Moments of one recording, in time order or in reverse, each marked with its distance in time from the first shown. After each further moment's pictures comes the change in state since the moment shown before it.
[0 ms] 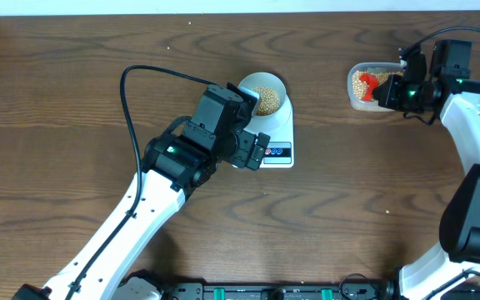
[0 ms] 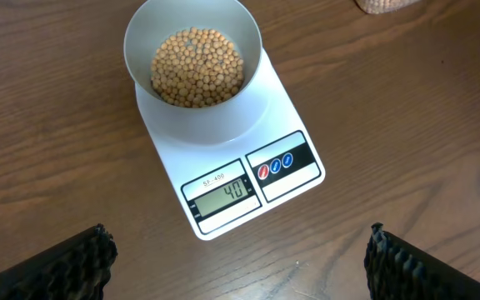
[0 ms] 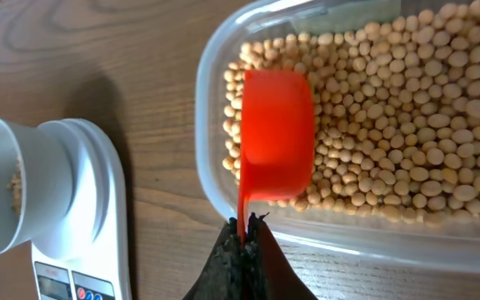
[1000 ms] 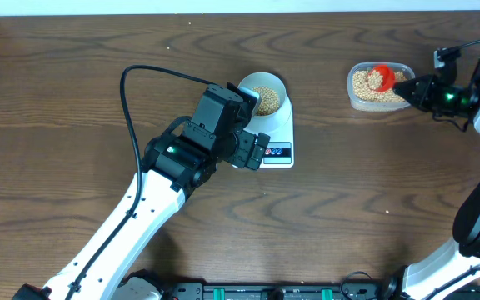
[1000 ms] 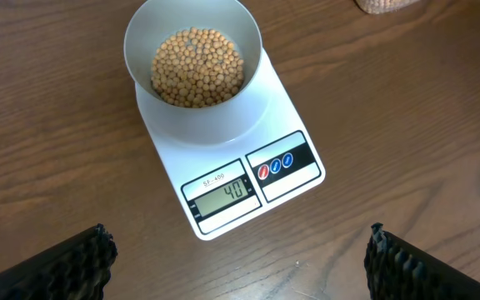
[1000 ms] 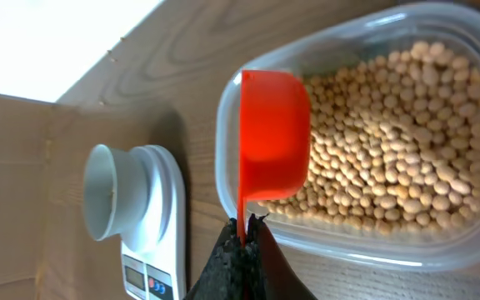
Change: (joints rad) left arm 0.000 0.000 0.000 0.000 0.000 0.000; right arm -0.201 0.029 0.000 0.059 -0.364 -0.002
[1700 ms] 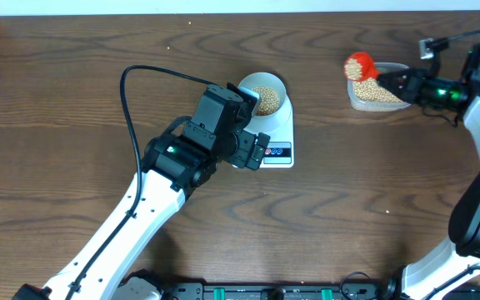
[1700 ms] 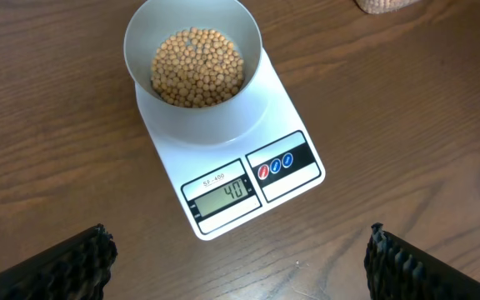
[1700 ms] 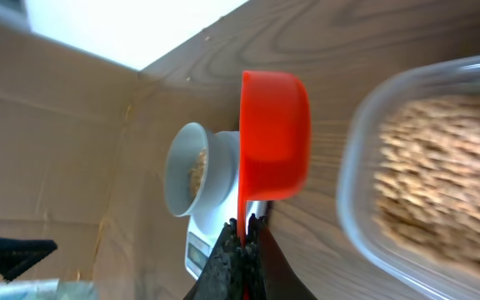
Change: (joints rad) left arm 0.000 0.000 0.000 0.000 0.000 0.000; right arm 0.079 0.000 0.000 0.068 -0.221 0.001
